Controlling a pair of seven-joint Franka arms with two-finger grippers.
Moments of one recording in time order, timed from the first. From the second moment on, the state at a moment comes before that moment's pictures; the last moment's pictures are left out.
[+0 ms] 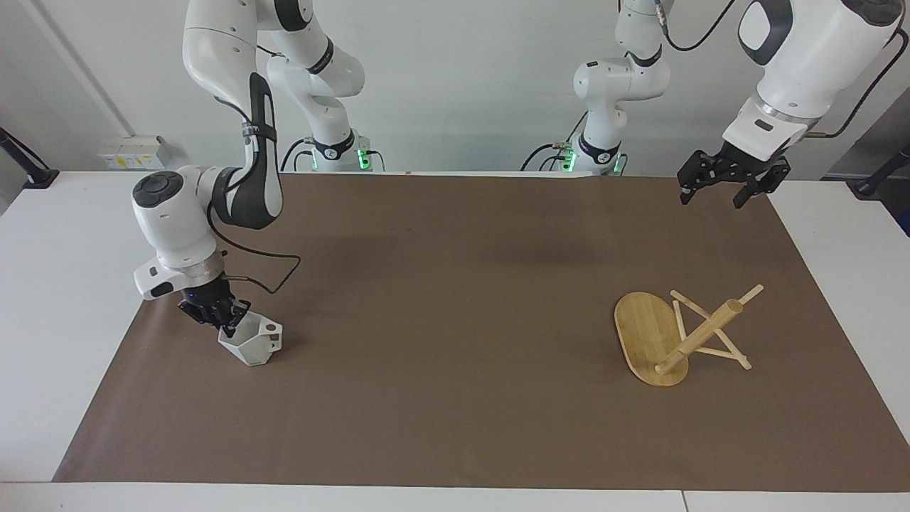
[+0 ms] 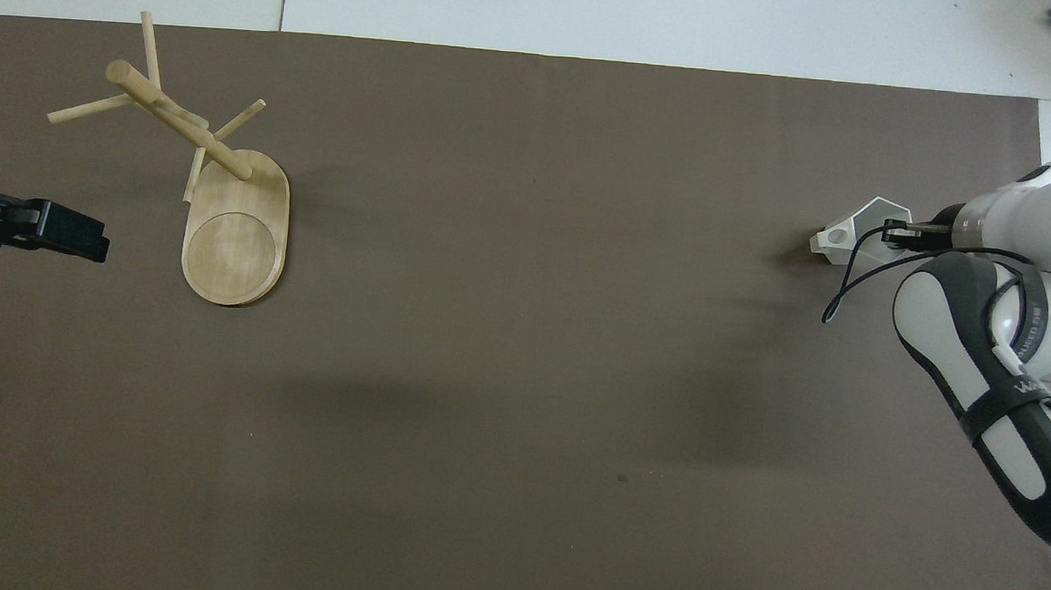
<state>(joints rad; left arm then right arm) 0.02 -0.03 -0.09 -1.62 -0.02 1.57 0.06 -0.11 0.32 -0.03 -1.88 -0.02 2.40 -0.01</state>
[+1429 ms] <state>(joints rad) 0.02 -0.10 -0.10 -1.76 -0.26 1.48 -0.55 -0.10 0.21 0.17 -1.61 0.13 2.01 0.19</state>
